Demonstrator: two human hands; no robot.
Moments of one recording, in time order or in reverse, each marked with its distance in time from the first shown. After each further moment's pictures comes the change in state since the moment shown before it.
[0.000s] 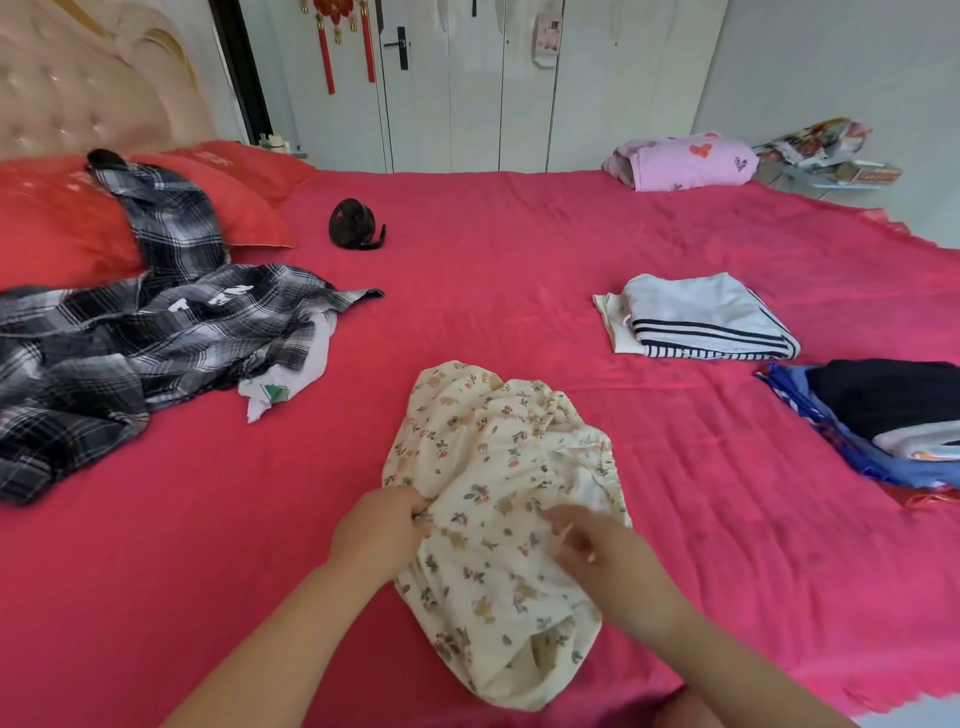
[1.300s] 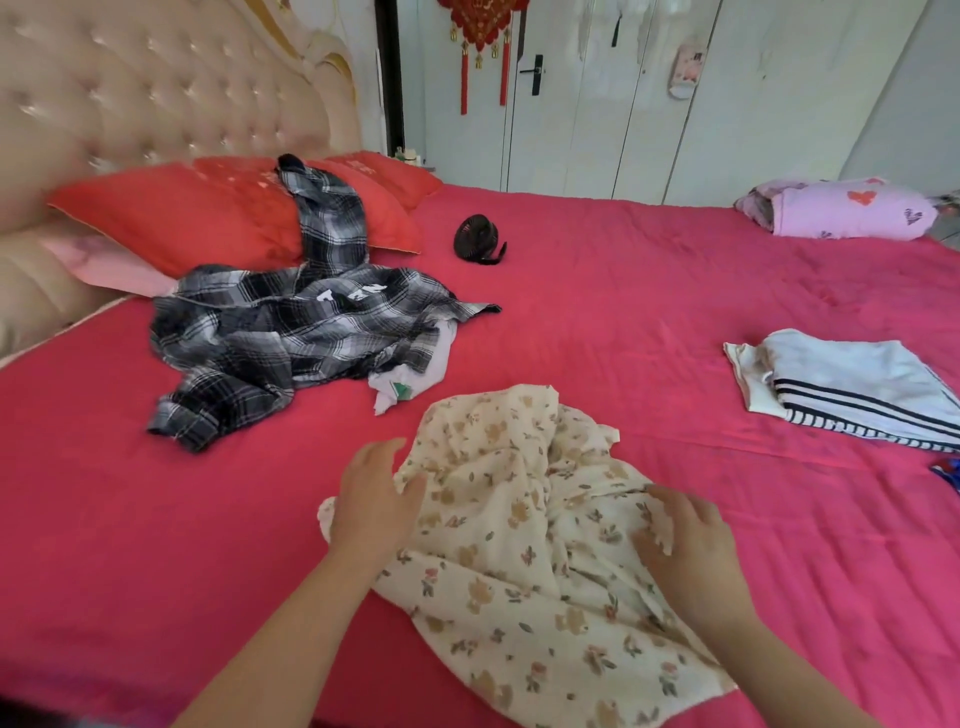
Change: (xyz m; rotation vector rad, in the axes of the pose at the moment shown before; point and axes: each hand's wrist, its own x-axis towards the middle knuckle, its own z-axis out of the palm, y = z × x) left_hand -0.010 -0.099 -0.047 -0.274 0.486 -0.251; right_hand 0.067 -0.025 0.028 -0.151 0.221 0.051
